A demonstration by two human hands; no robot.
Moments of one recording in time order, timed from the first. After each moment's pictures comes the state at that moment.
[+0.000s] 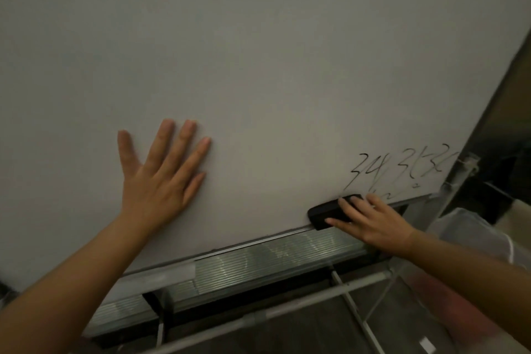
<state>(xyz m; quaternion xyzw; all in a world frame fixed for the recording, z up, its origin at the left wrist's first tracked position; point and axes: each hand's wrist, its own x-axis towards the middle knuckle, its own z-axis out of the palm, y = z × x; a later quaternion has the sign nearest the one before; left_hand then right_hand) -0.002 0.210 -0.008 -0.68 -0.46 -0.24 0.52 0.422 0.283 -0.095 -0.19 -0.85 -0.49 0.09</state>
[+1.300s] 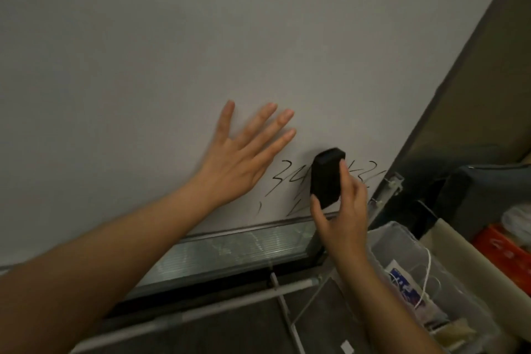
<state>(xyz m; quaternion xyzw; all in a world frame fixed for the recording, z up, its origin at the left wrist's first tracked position) 0.230 0.293 0.000 -0.72 -0.39 -0.29 0.49 0.455 0.253 -0.054 -0.54 -0.69 -0.06 0.47</state>
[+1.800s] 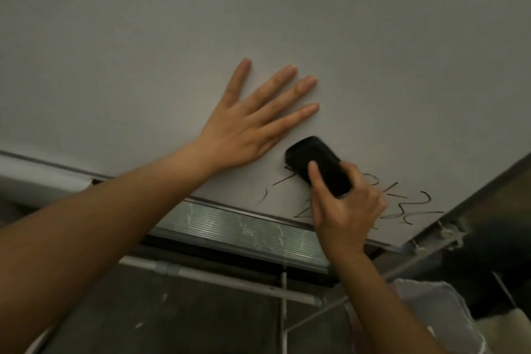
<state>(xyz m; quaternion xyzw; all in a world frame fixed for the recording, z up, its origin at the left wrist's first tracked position) 0.236 0.299 -0.004 -0.65 -0.47 -0.25 0.55 0.462 0.327 -0.070 -0.36 -0.79 -0.26 0.42</state>
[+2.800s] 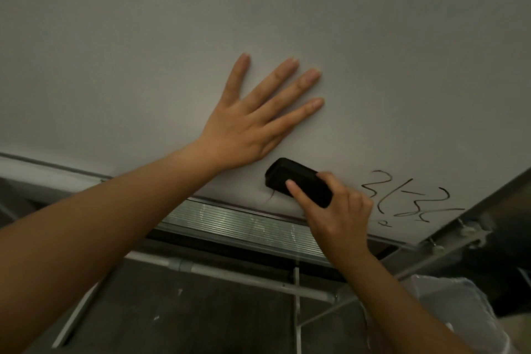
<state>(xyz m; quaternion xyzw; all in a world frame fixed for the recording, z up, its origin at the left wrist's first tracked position) 0.238 0.303 -0.006 -0.64 -0.46 -0.25 0.55 0.464 0.333 -0.091 -0.27 -0.84 -0.32 0.35</state>
